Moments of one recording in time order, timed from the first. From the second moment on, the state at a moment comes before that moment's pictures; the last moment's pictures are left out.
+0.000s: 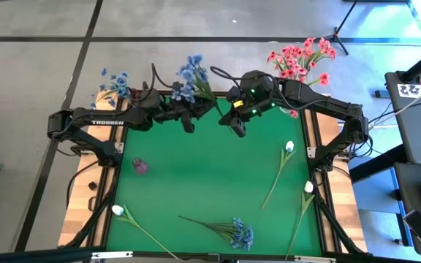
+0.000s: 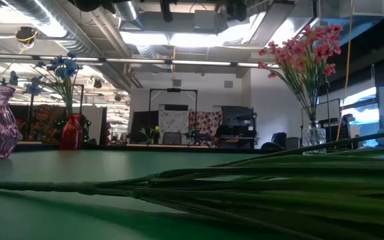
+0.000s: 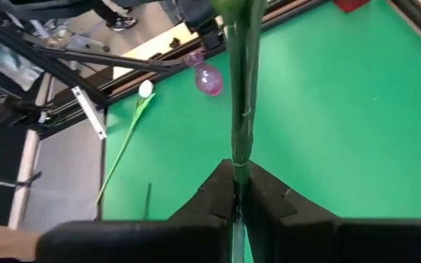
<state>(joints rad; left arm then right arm) 0.24 1.38 0.97 0.72 0.09 -0.43 -0.22 1.61 1.80 -0.85 -0.33 0.28</state>
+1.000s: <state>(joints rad) 0.49 1.23 0.93 -0.12 -1.46 -0.27 -0.30 1.44 1.81 -0.71 -0.10 0.17</state>
